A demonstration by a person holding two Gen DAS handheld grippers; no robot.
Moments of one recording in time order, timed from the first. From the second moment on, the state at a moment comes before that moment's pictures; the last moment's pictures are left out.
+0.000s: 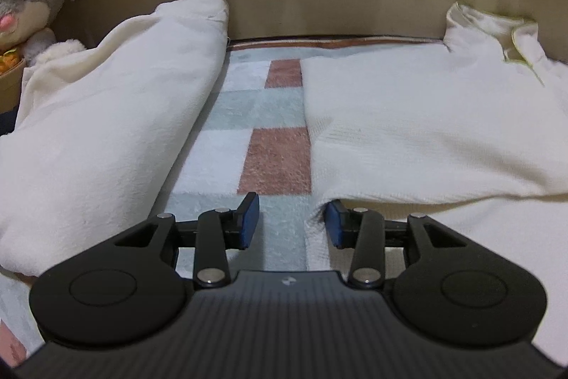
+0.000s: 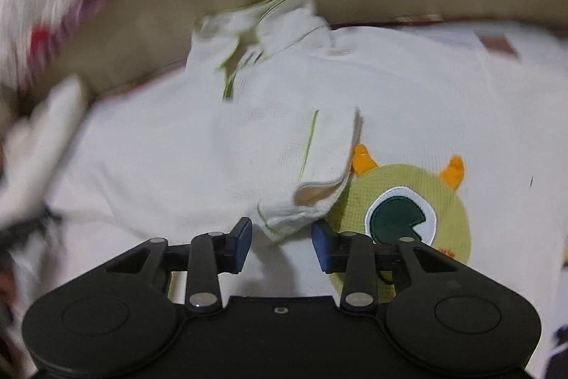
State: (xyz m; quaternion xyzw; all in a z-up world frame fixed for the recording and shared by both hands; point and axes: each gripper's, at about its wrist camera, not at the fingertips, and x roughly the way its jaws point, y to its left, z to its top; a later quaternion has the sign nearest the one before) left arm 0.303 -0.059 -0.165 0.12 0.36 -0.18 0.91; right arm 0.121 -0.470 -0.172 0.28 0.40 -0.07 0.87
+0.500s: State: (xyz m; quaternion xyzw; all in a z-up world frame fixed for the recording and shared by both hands) left arm 0.312 -0.047 -0.158 0.11 0.35 -0.17 0.91; right arm 0.159 -0.528 -0.180 0.35 0.38 -0.12 0.84
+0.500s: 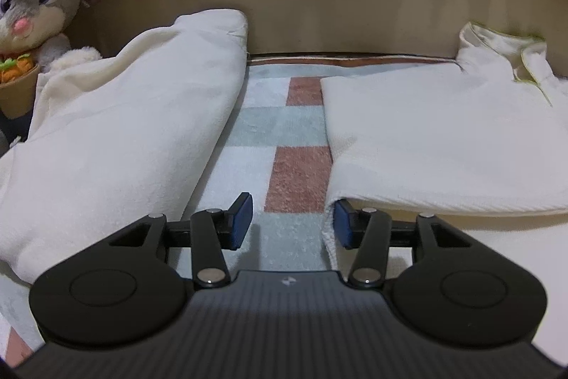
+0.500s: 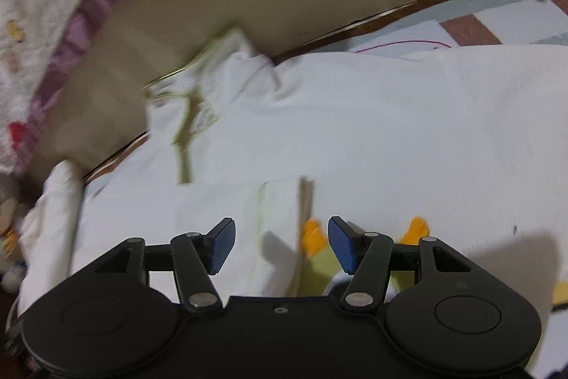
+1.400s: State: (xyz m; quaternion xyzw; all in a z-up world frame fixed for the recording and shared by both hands) left arm 0.310 -0.024 -0.117 -0.10 0.36 -0.34 0.86; right arm 0.159 -0.486 -0.147 0.17 0.39 -0.12 0.90
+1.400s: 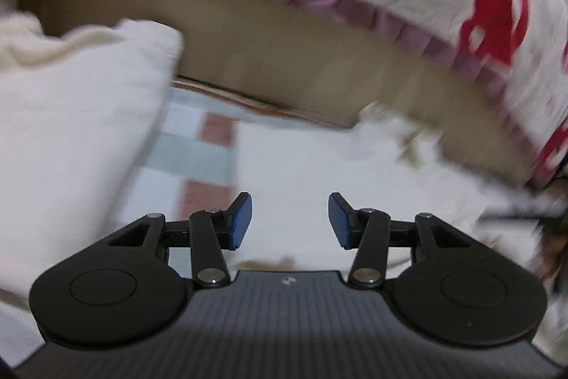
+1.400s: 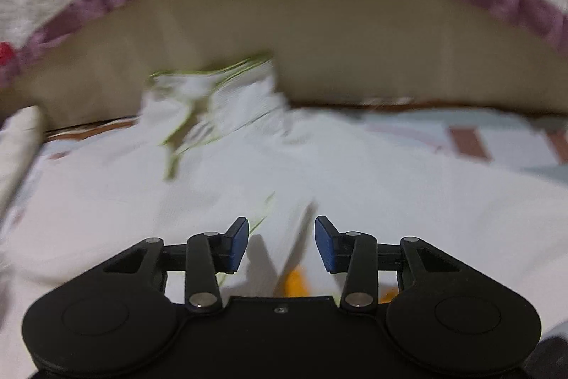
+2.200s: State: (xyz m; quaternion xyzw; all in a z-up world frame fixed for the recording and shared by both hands) left arm 0.264 -0.113 -0.168 0.13 0.38 -0.30 0.87; right arm 0.095 -0.509 -0.144 0.16 0.43 -0.09 0.88
